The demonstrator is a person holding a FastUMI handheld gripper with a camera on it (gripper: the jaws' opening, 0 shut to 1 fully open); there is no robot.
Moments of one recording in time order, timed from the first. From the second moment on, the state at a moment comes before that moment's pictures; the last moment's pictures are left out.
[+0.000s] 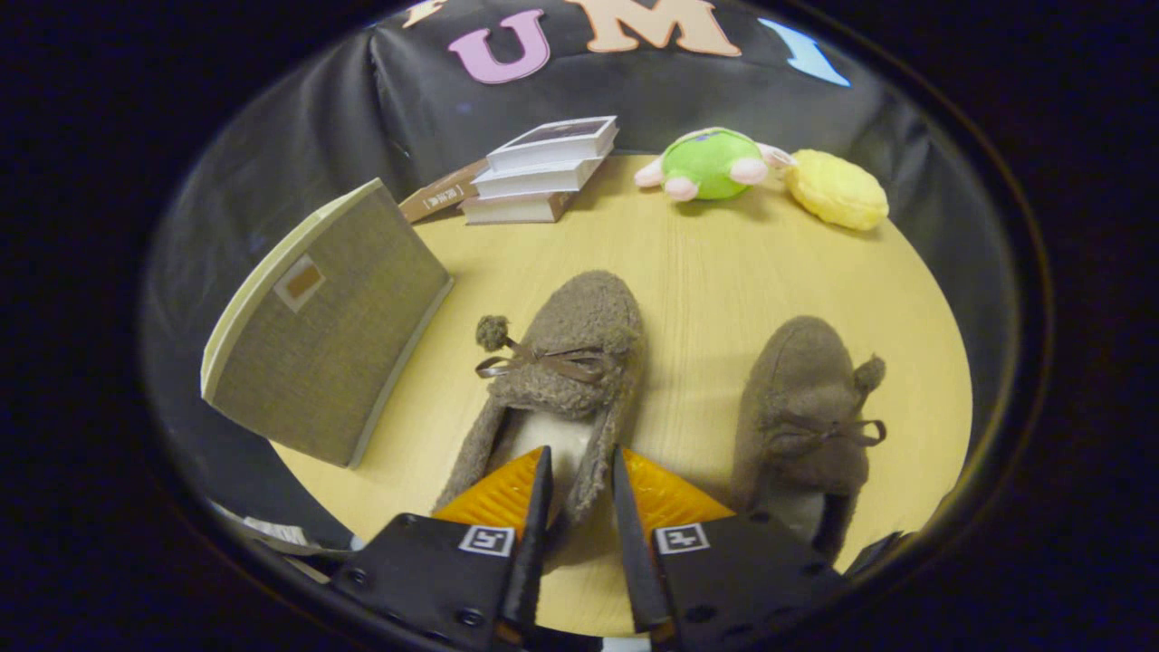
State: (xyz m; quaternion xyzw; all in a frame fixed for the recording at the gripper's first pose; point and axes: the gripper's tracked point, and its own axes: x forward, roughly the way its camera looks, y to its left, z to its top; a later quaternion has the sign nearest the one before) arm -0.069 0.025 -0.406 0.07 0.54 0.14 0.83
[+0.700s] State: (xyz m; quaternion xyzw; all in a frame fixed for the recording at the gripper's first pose) arm -0.060 0.037 -0.359 0.26 0.56 0.05 0.78
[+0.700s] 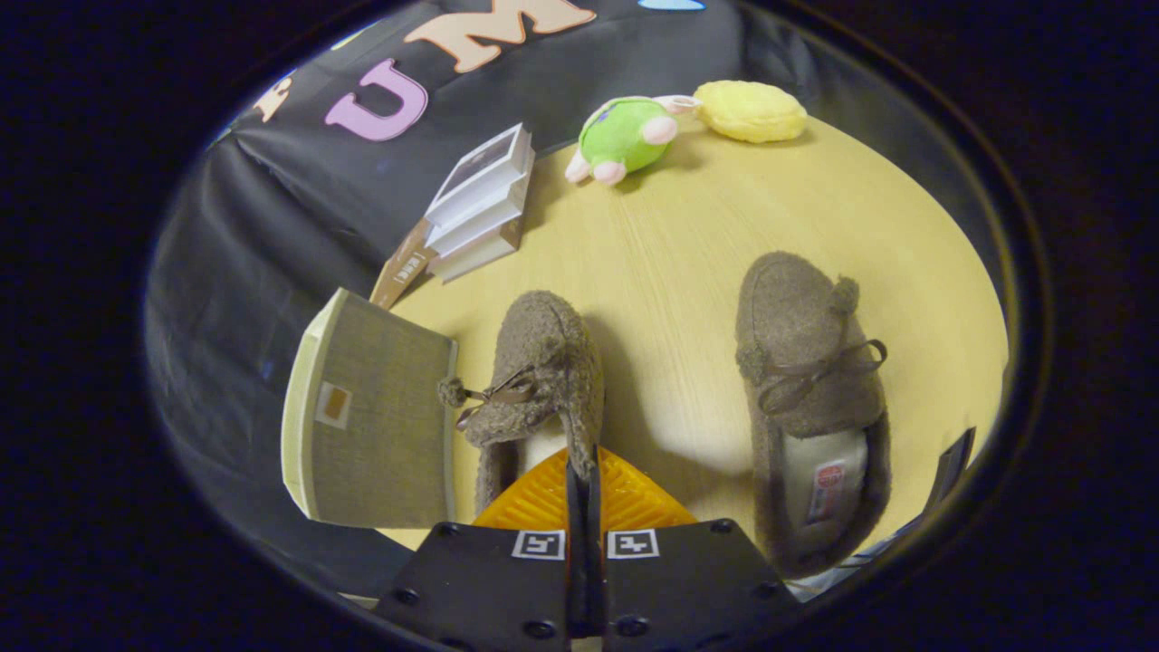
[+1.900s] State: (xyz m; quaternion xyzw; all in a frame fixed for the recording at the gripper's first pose) arm -0.008 0.253 -0.218 0.31 0.51 0.18 0.78
